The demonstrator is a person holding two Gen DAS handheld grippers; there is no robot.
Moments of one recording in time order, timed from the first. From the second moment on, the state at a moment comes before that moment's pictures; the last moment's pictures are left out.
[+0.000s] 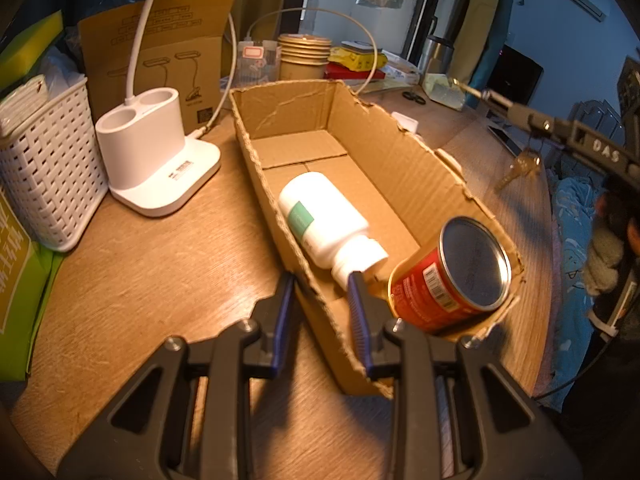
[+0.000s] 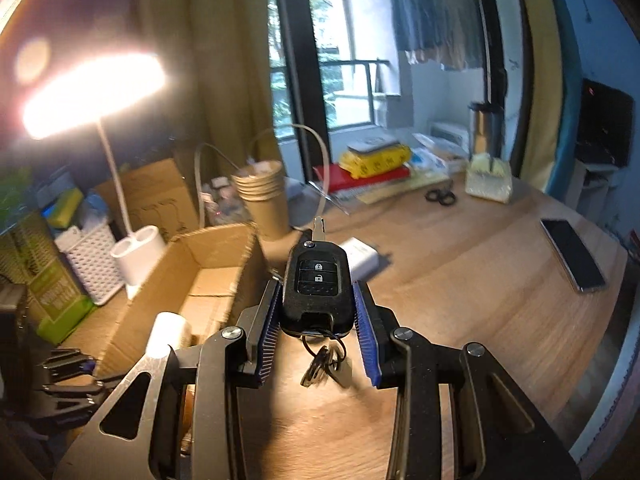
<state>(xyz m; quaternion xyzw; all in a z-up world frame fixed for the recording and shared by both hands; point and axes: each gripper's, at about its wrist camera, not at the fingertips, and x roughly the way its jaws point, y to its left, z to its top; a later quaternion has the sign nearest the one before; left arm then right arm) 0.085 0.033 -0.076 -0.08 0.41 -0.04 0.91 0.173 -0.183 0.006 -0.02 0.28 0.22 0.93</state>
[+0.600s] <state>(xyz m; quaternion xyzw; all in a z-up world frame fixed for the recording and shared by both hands) 0.085 0.032 -0.076 -0.08 0.41 -0.04 0.91 0.141 -0.122 0.028 -0.05 0.24 0.30 0.92</state>
